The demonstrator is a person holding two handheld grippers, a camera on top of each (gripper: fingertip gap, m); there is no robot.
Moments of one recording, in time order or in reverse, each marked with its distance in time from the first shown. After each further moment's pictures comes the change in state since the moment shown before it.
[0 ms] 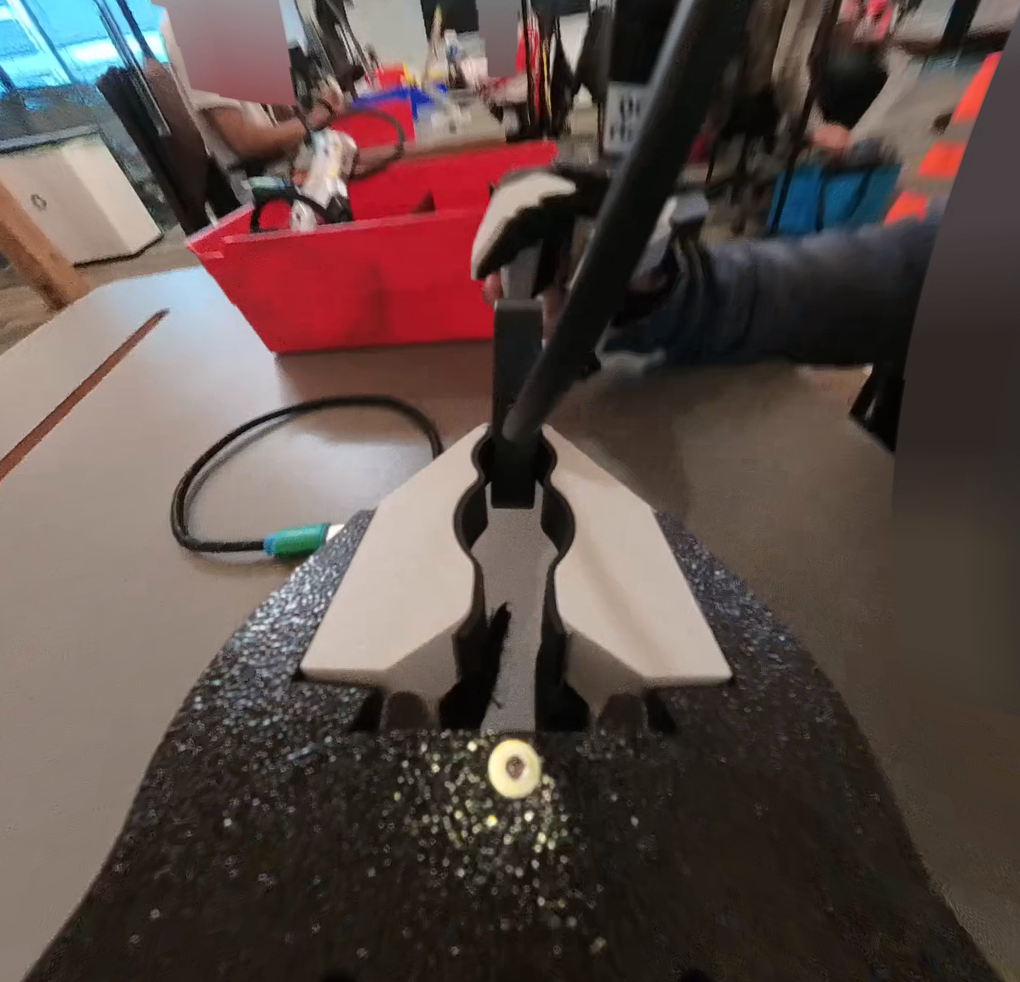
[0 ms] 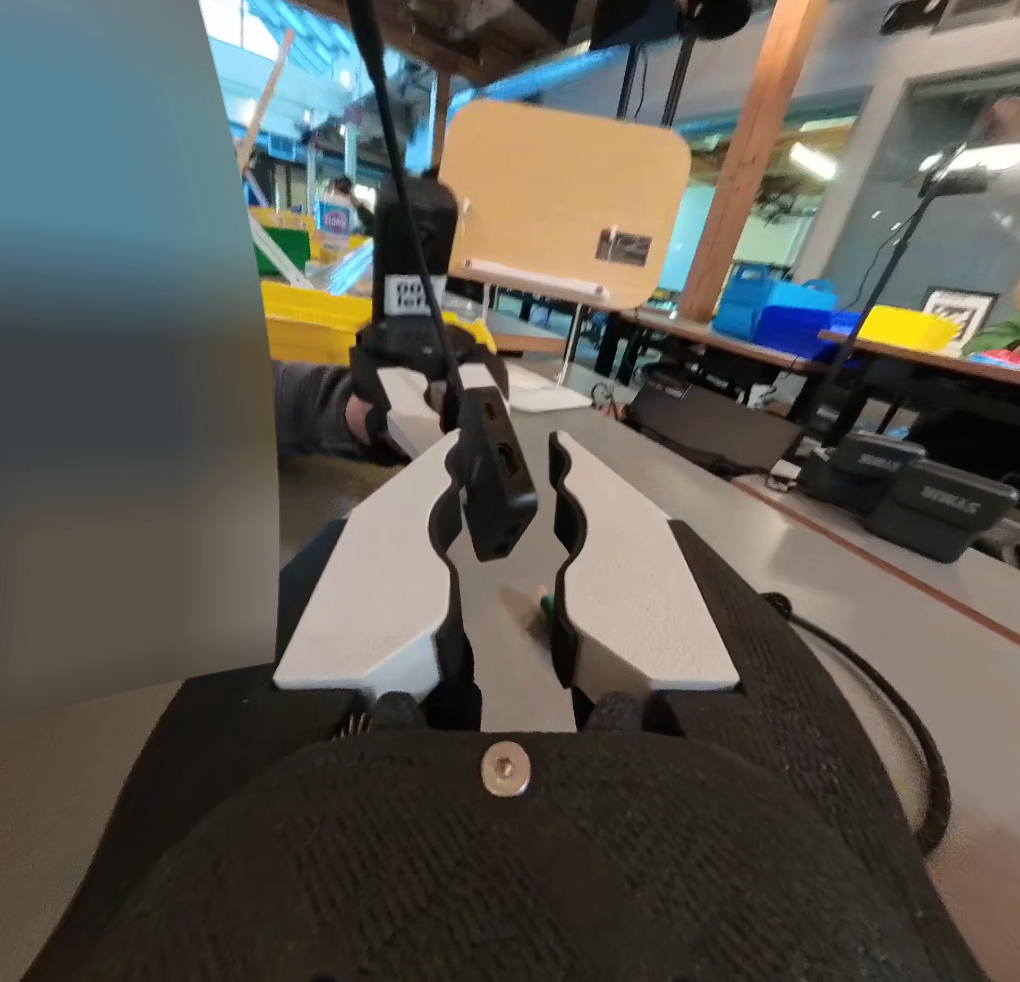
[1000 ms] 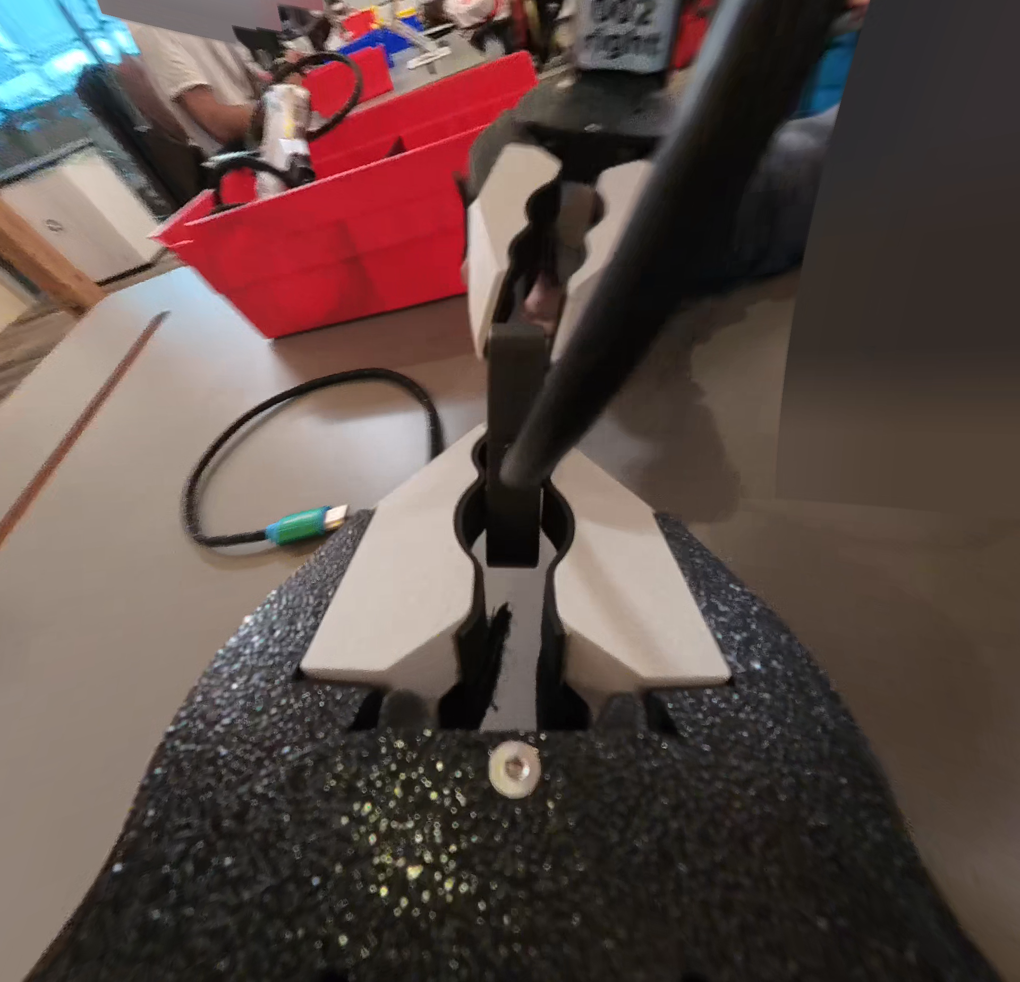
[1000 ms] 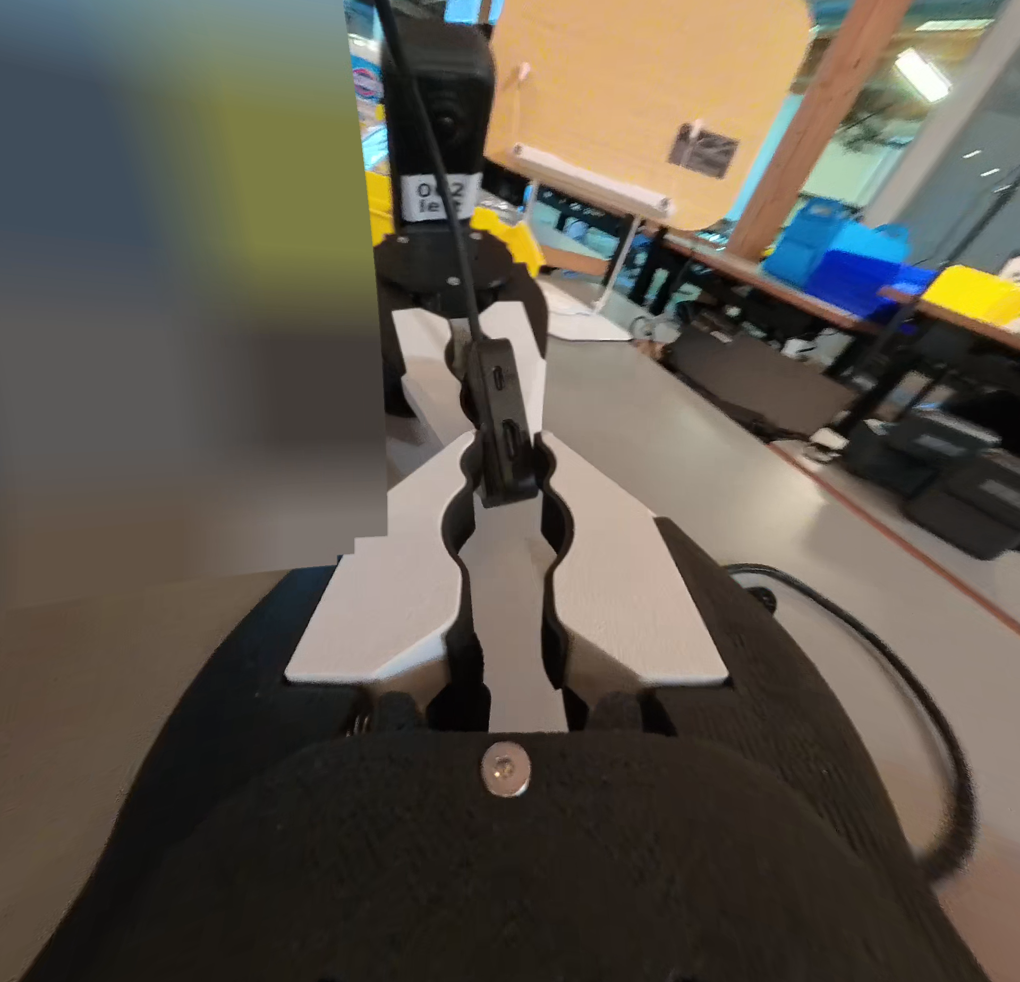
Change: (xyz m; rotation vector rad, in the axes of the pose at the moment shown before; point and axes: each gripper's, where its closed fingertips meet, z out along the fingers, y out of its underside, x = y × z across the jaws) left arm 0.007 0.024 0.007 -0.083 -0.011 0.142; right arm -0.025 0.039 0.012 -0.179 -0.089 -0.091
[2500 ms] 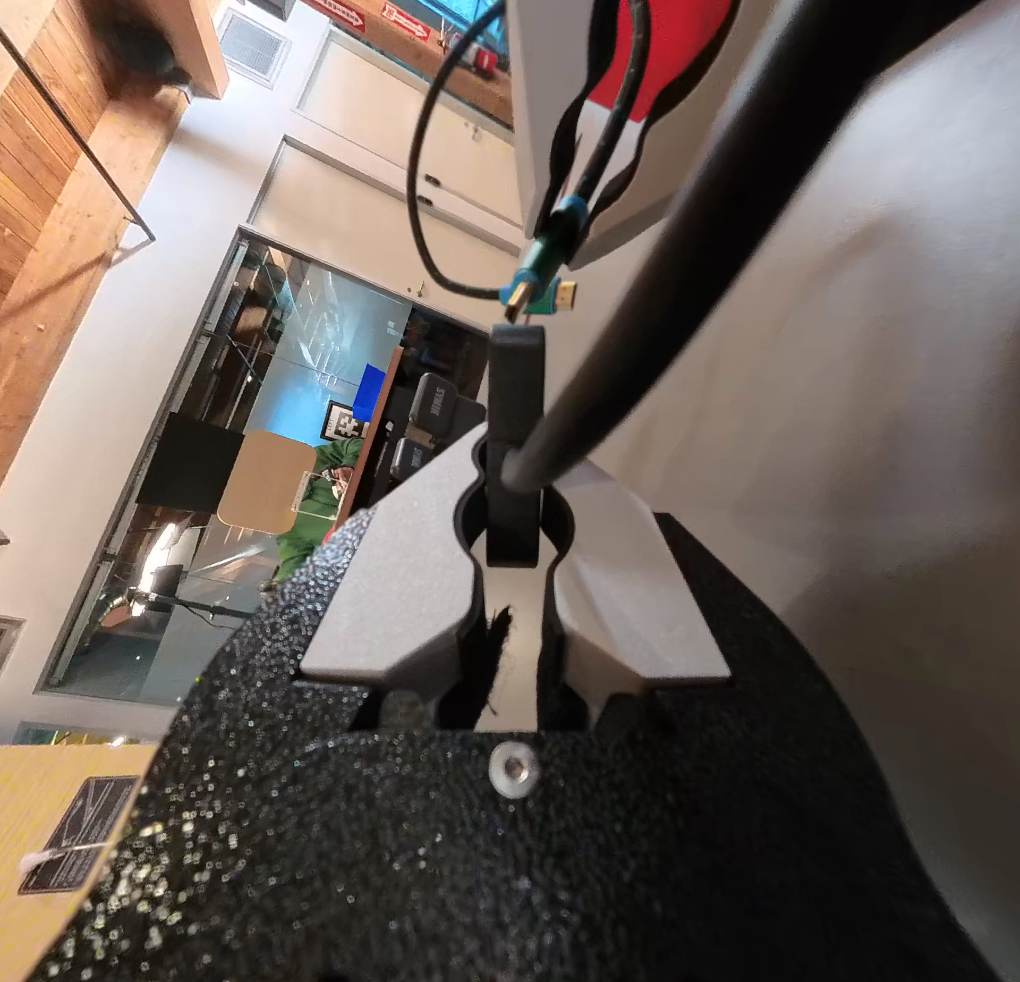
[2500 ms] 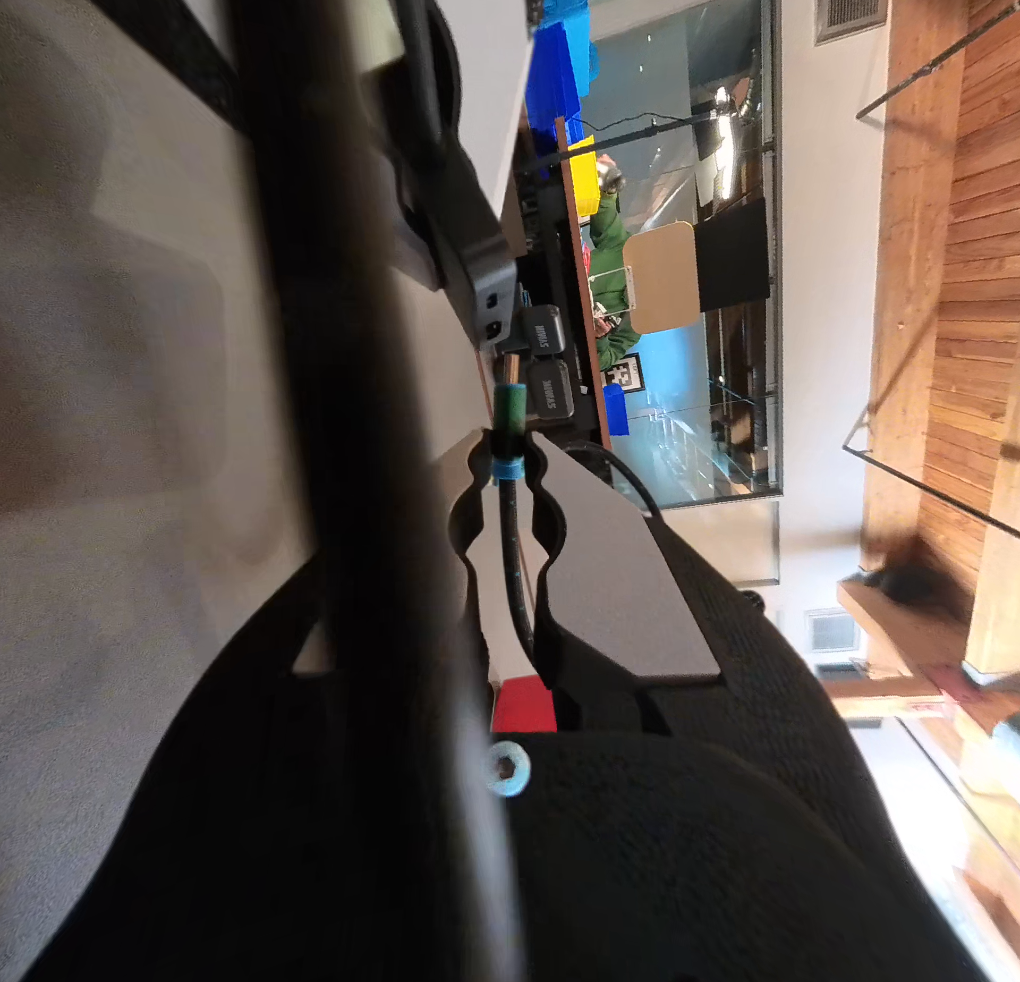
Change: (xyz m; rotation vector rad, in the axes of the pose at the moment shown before) left arm -0.091 0.028 -0.036 -0.434 -0.821 0.630; right arm 0.082 0.034 0.014 -0.641 0.586 -0.926
